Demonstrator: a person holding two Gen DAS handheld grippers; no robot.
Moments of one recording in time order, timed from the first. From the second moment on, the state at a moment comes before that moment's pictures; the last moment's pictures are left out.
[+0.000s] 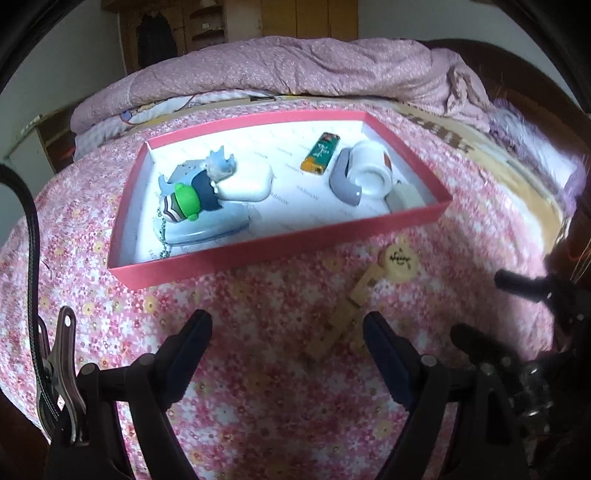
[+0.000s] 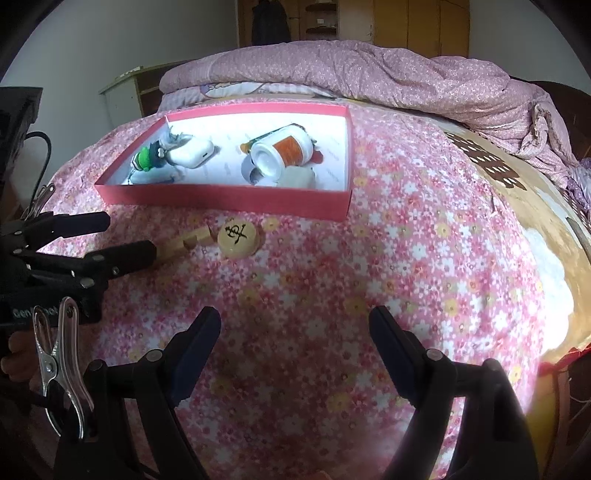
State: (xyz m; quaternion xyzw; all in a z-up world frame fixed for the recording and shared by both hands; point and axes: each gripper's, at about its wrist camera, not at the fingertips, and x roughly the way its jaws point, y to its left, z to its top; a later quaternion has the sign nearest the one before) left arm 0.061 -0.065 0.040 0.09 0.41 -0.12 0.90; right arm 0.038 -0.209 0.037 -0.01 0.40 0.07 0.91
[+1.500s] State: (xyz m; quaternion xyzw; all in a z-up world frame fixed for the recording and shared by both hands) left arm 0.075 -0.100 0.022 0.07 0.41 -0.10 0.90; right arm 0.017 -0.240 0.022 0.05 0.39 0.06 0.92
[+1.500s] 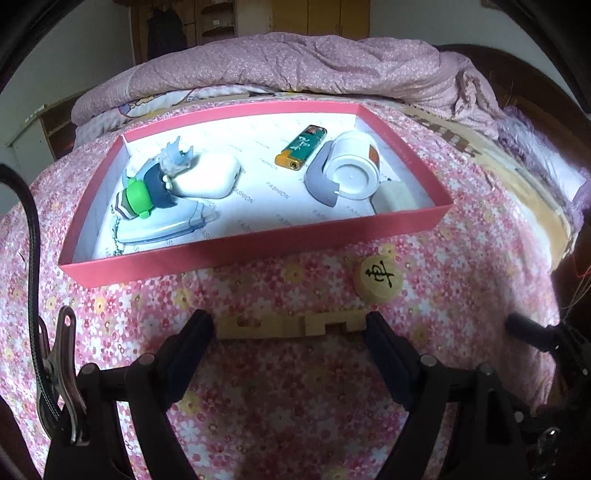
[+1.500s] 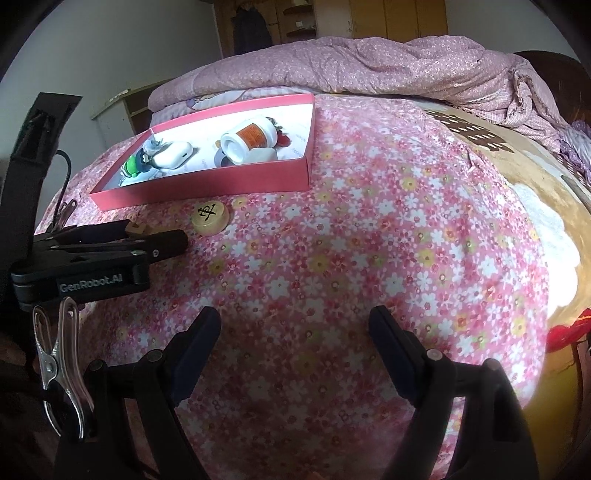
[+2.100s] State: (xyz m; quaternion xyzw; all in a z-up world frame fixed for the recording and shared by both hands) left arm 0.064 -0.074 0.028 0.08 0.39 -0.08 0.91; right arm 0.019 -0.235 0.021 0.04 0.40 0.05 0.91
